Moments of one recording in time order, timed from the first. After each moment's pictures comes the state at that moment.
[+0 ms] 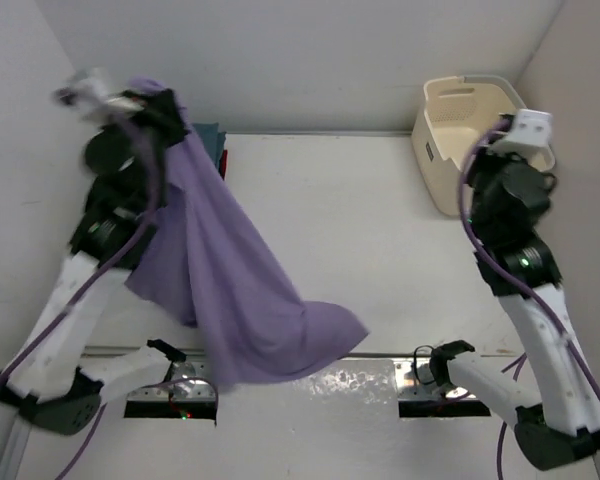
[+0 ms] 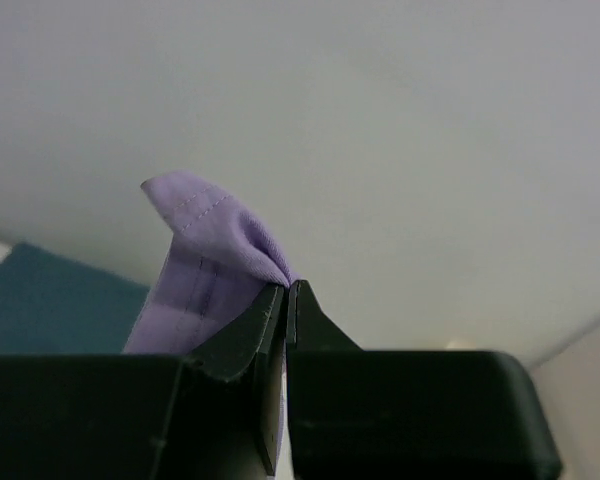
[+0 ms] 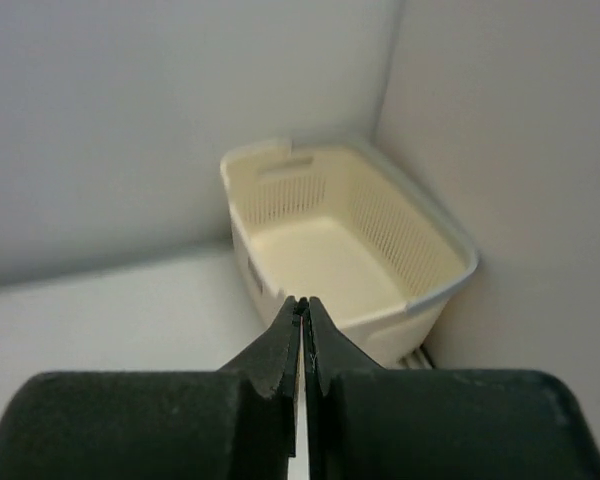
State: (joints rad) left arm -0.51 1.02 1.50 -0.16 -0.66 -0.37; right arm 0.29 0.87 1.23 -0.21 0.63 -0.12
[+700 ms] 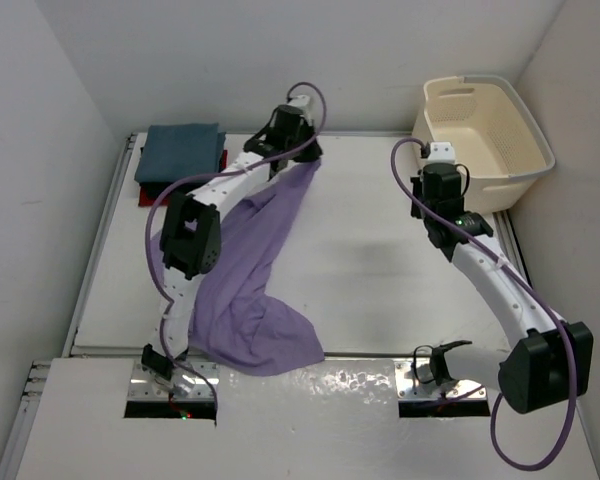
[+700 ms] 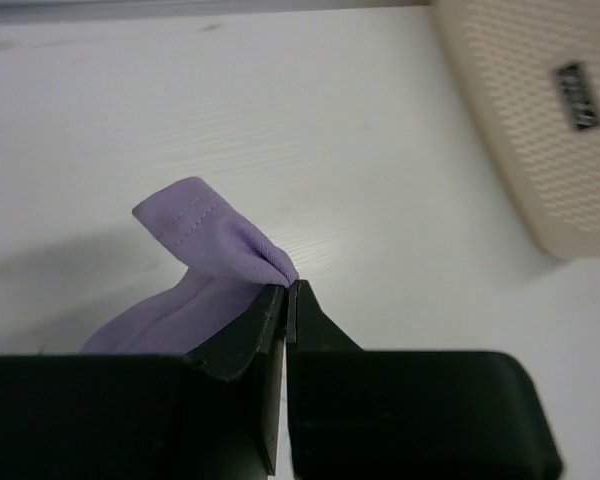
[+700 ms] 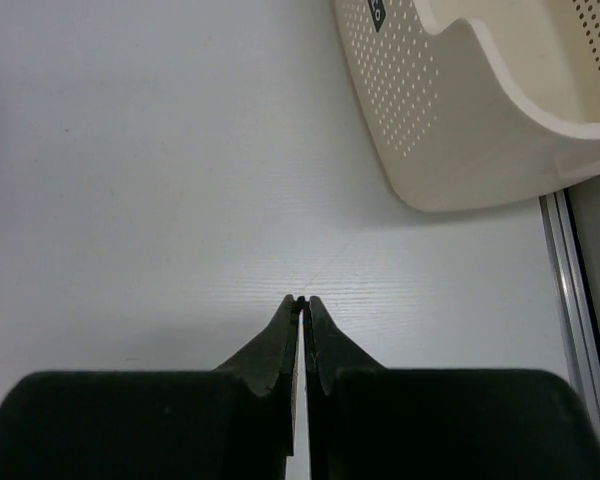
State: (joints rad) left arm -0.46 2.23 1.98 -0.28 0.07 -0.42; right arm 0.23 1.22 0.94 -0.27 0.35 0.07
